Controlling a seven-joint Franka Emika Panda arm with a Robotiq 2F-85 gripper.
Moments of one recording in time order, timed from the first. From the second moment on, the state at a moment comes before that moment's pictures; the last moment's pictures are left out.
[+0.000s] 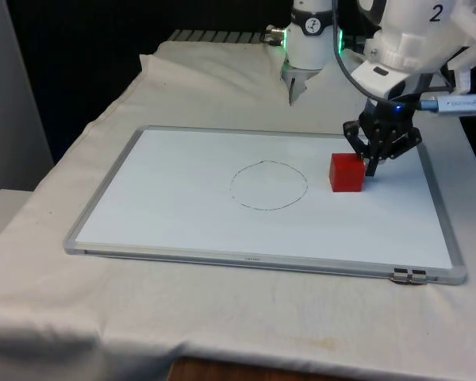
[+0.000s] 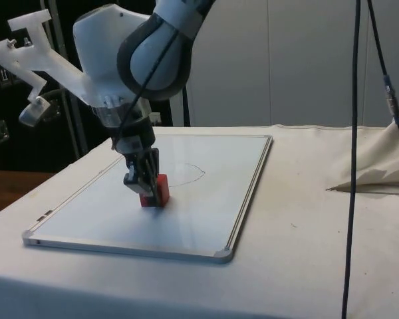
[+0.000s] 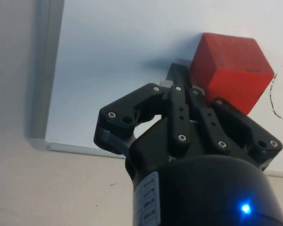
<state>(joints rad) 0.38 0.52 -0.14 -1.98 -0.04 2.40 0.18</state>
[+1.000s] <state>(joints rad) 0.36 0.58 -0.22 -1.90 -0.14 2.37 0.18</state>
